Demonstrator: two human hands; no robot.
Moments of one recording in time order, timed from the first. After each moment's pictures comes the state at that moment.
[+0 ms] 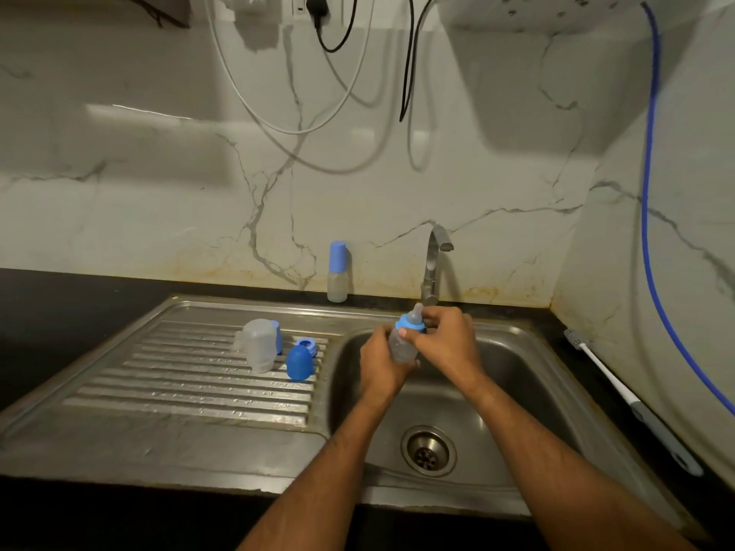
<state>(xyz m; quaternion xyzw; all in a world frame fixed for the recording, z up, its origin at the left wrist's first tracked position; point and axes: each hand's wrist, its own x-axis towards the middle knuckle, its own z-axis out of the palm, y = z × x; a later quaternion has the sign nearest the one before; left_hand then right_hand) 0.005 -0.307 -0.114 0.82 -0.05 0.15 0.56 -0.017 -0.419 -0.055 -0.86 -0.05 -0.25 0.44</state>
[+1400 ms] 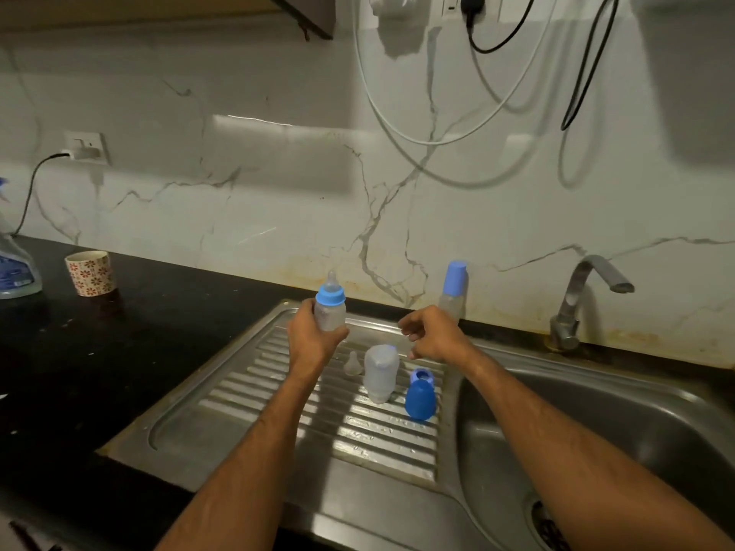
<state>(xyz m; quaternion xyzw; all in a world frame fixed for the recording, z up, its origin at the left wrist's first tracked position) 0.037 -0.006 -0.057 0.79 0.12 0.30 0.52 0.089 -0.223 -0.028 -0.93 -0.21 0.00 0.32</state>
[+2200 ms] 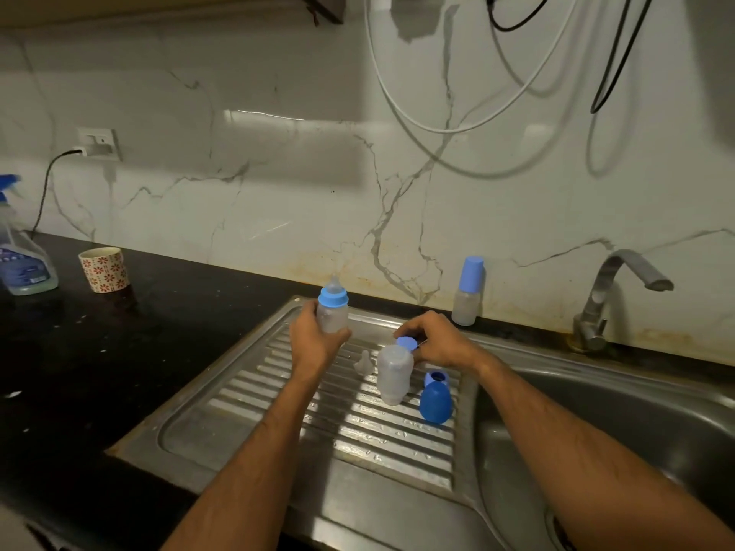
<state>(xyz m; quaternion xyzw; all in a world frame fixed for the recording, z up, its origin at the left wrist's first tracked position) 0.061 0.015 -0.084 0.80 0.14 0.29 0.50 0.131 -0.205 -0.064 -0.90 -0.29 0.05 0.32</state>
